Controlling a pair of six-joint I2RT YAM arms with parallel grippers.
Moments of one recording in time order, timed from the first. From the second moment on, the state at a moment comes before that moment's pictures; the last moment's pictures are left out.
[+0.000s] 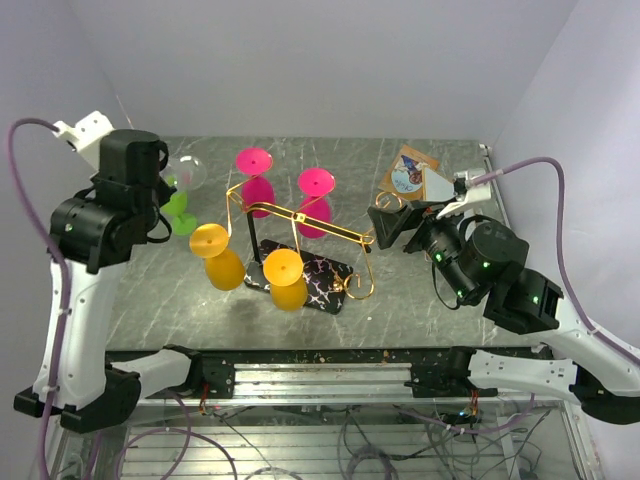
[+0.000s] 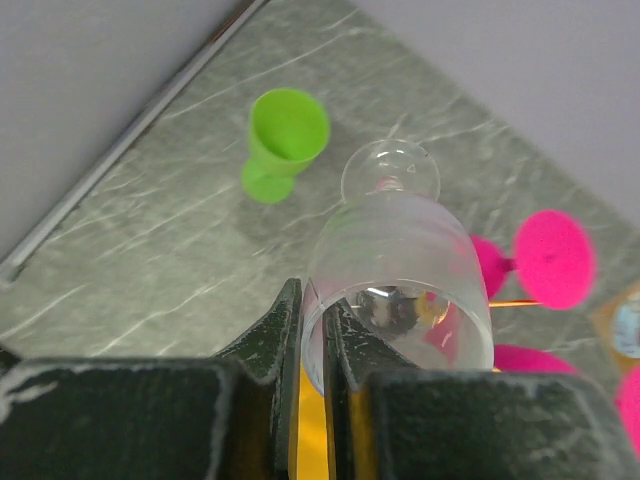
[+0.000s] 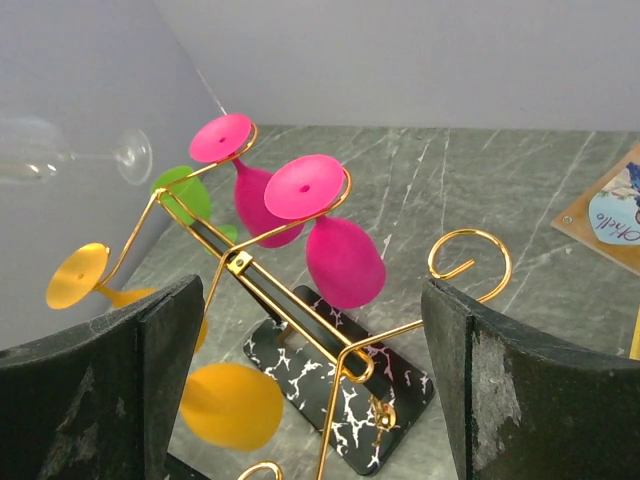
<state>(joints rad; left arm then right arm) -0.32 1.15 1.86 -1.23 -0.63 -0.70 1.11 0.85 1.22 -0.38 0.67 0.32</state>
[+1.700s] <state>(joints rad) 0.30 1.59 1.43 -0.97 -0.26 -0.30 1.11 1.07 1.36 -0.44 0.18 -0.03</state>
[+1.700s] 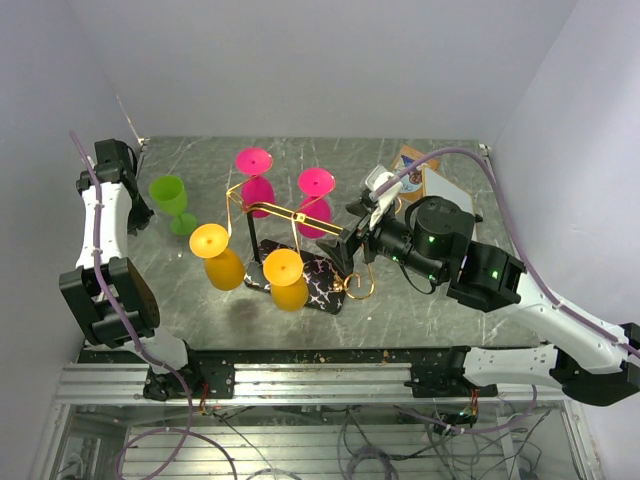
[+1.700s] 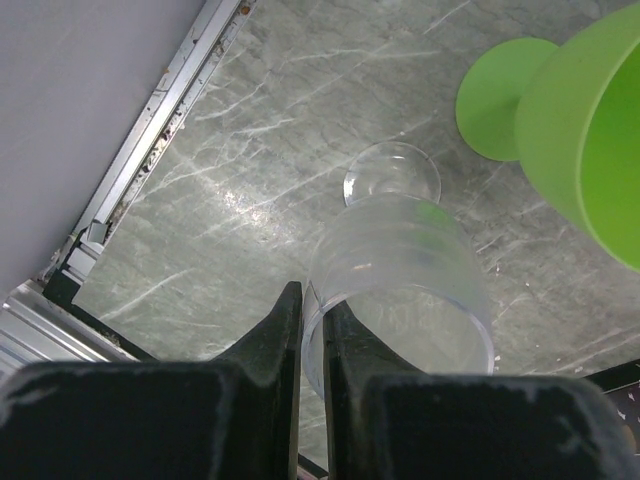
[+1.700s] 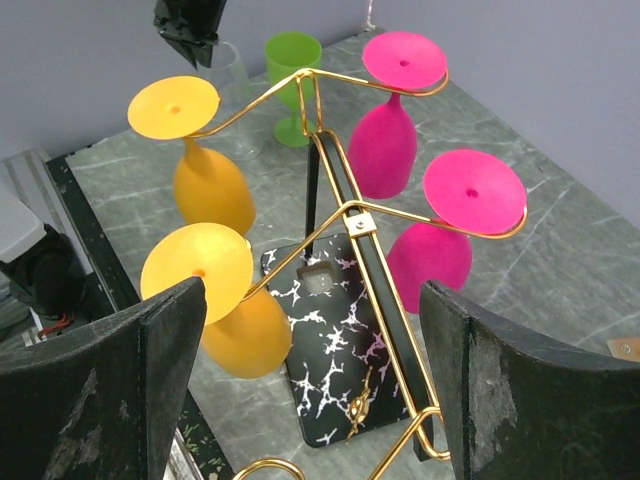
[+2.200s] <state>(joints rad) 0.30 1.58 1.43 -0.97 -0.26 -0.29 1.11 1.08 1.37 -0.44 0.11 -0.06</state>
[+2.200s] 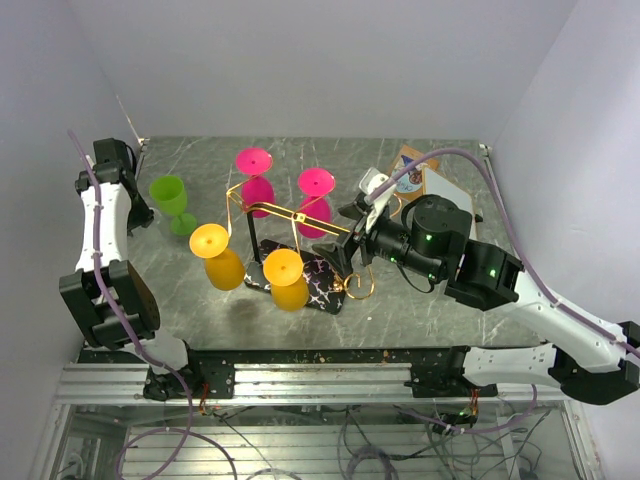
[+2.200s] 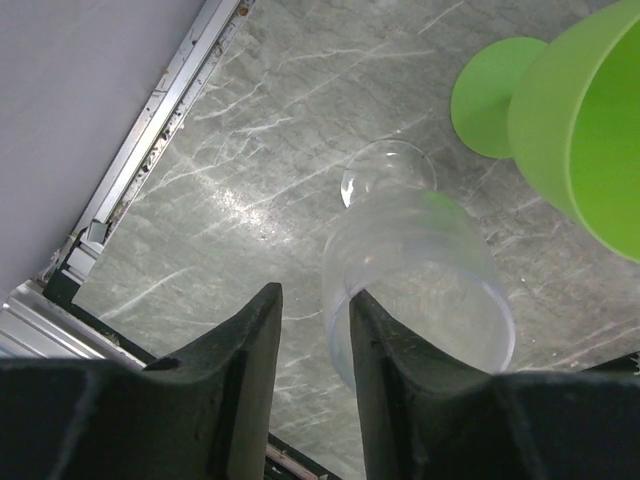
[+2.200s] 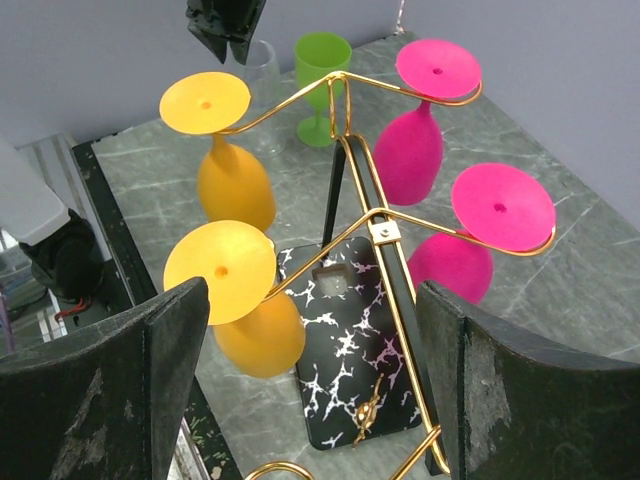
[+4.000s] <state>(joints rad) 0.05 1.09 1.66 -0.91 0.38 -0.32 1.17 1.20 1.19 -0.32 -0.44 -0.84</state>
